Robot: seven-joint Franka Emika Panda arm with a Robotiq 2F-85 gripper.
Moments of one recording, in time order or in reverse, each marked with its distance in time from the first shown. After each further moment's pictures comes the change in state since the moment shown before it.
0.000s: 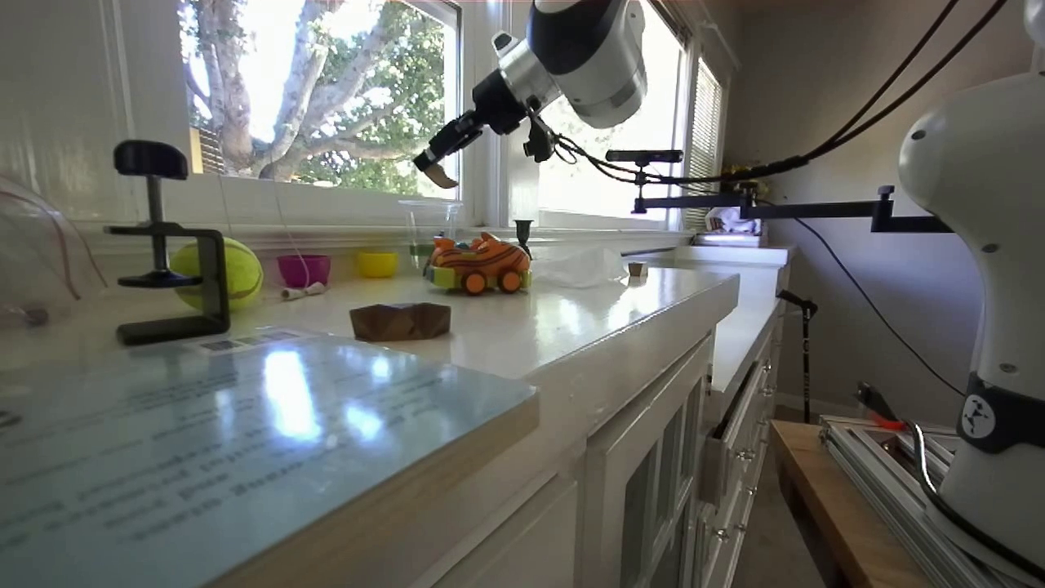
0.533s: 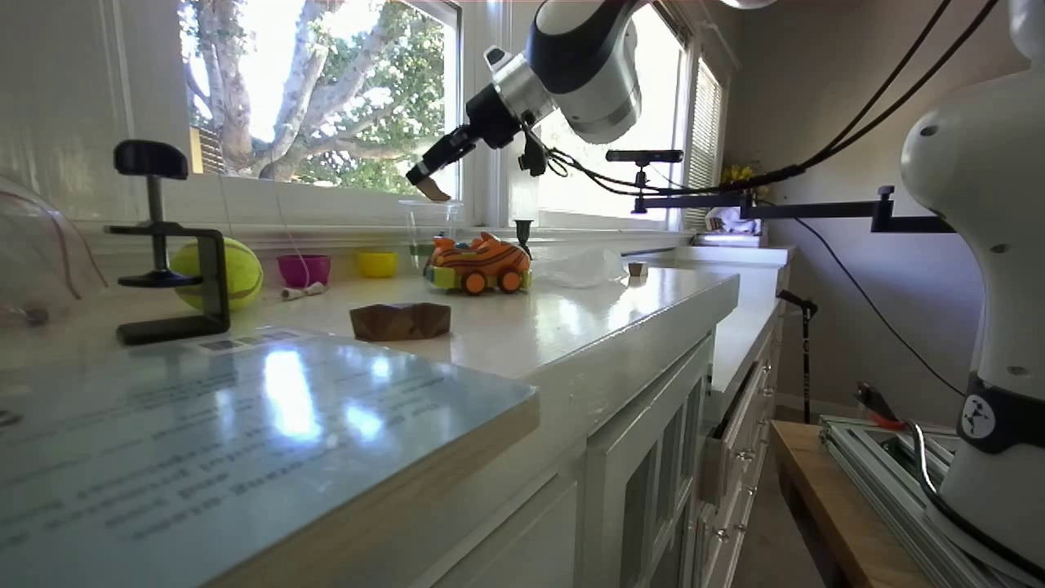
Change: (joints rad) arm 0.115 -0.061 -0.120 0.002 -0.108 -0.001 0.035
